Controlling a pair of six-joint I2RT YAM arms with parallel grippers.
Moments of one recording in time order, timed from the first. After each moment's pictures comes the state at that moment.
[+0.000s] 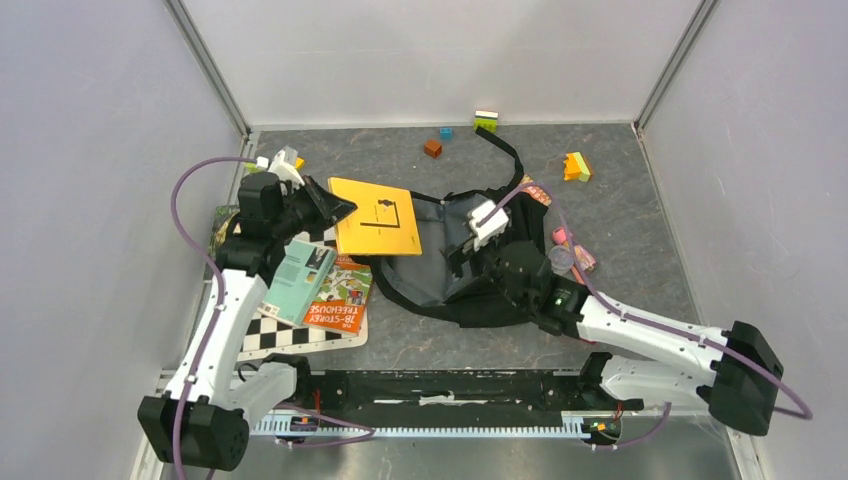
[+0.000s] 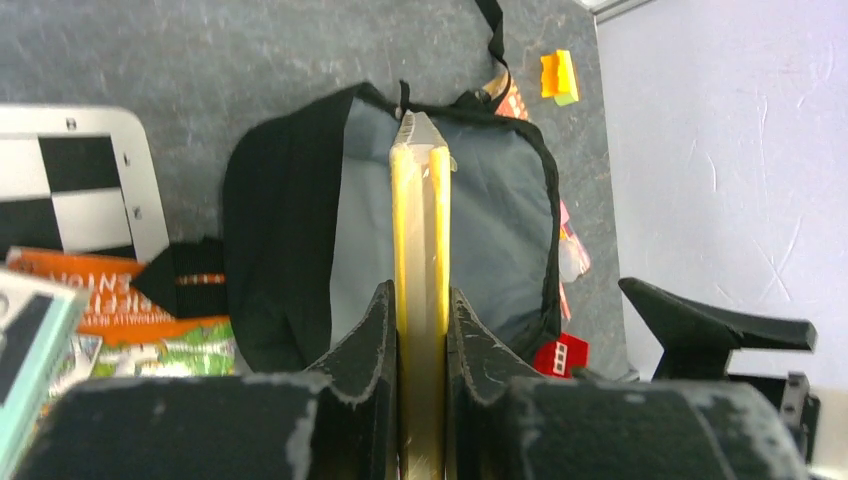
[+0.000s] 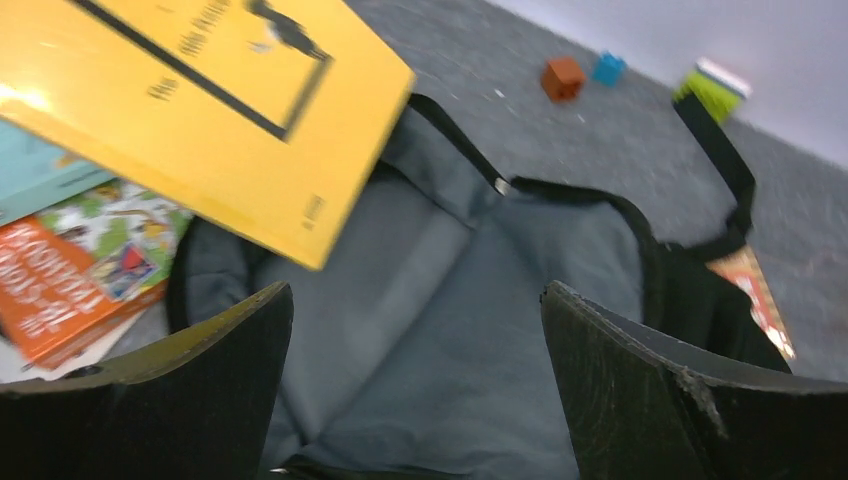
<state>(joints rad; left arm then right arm) -0.11 0.98 0.96 -0.43 0.40 -0.67 1.06 1.07 0.67 0.27 0.43 -0.05</state>
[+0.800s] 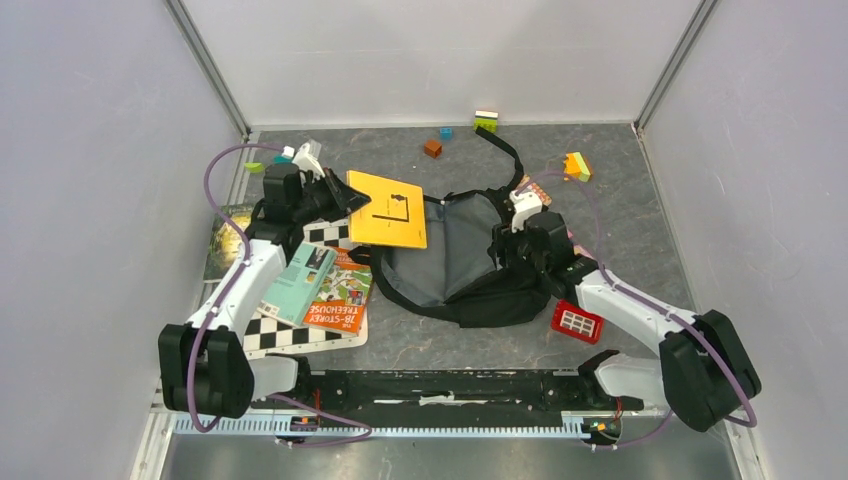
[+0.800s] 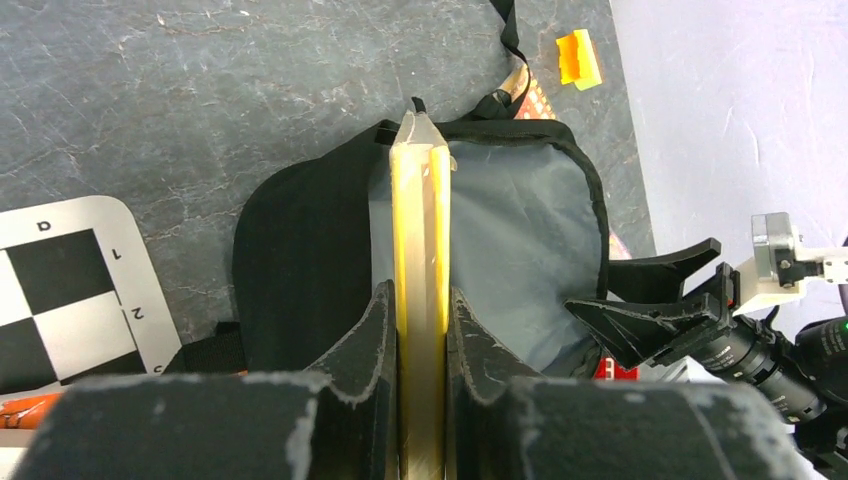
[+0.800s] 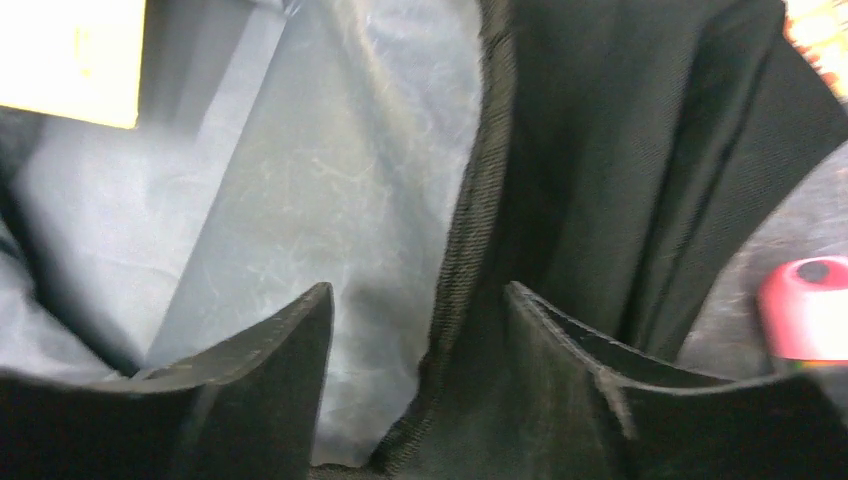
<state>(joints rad) -0.11 1.24 0.89 -0.08 0.48 -0.59 0.50 1.20 0.60 0.07 0.03 0.16</state>
